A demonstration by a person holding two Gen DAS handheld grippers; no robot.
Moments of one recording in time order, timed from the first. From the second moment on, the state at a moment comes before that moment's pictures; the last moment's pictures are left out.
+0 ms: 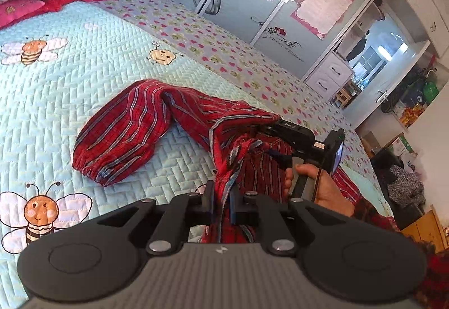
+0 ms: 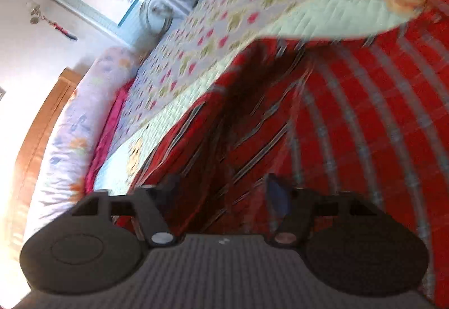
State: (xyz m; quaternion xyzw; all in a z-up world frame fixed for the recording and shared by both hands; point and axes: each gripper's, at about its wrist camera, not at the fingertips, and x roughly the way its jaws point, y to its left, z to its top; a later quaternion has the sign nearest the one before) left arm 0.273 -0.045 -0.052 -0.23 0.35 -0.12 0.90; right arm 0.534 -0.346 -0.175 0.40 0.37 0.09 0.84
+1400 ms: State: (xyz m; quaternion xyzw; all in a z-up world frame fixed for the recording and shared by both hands) left arm 0.262 -0.186 -0.144 -0.05 0.53 -0.31 0.78; right arm 0.396 -0.526 -0.195 0.54 0.28 0.03 0.79
